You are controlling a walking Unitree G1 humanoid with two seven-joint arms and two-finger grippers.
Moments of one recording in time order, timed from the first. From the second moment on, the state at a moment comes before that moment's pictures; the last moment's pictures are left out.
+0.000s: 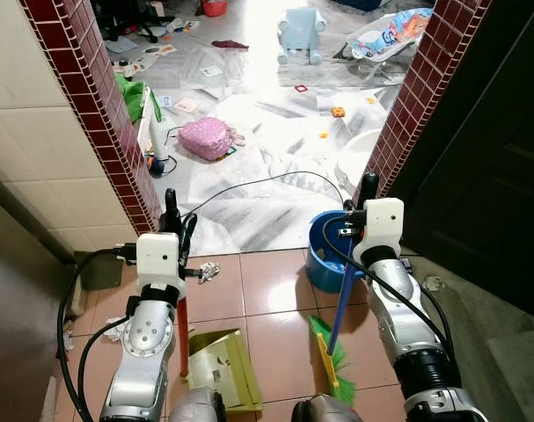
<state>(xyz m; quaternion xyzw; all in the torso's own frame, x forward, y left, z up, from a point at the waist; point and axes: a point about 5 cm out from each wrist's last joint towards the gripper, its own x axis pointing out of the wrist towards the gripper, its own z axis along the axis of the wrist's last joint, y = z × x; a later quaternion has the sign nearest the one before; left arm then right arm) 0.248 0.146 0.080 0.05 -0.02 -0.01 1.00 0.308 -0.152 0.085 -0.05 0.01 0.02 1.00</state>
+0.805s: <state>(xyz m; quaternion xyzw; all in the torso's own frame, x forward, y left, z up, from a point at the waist) 0.253 0.145 0.081 0.04 -0.02 -0.01 1.00 0.314 -0.144 0.088 -0.03 0.00 0.01 1.00</state>
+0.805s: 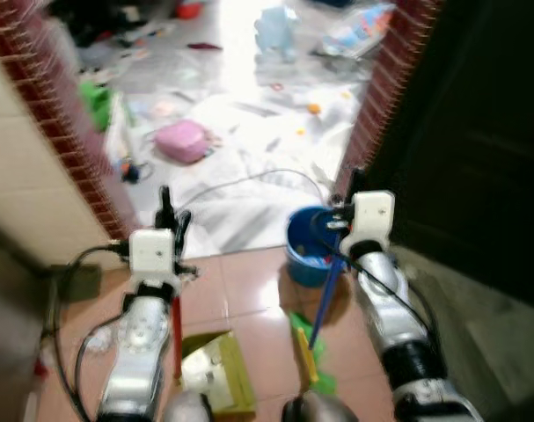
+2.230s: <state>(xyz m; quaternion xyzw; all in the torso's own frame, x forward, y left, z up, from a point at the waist) 0.256 0.144 0.083 0.00 -0.02 -0.03 1.00 0.317 -0.160 0.089 -0.05 -0.01 -0.02 1.00</state>
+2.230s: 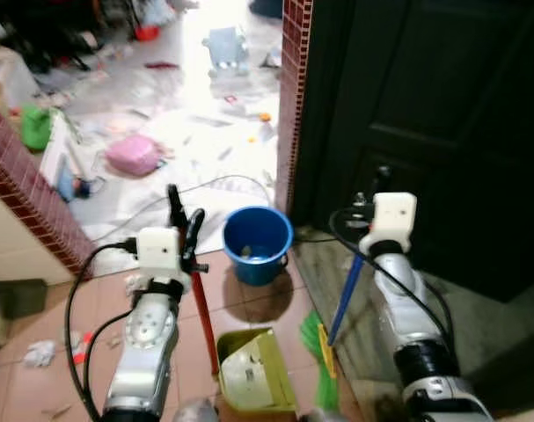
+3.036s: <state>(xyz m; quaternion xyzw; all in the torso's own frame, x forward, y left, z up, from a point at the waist) 0.258 0.137 0.086 -0.01 -0.02 -0.04 1.00 0.319 -0.194 0.092 -0.12 0.00 -0.11 0.99</state>
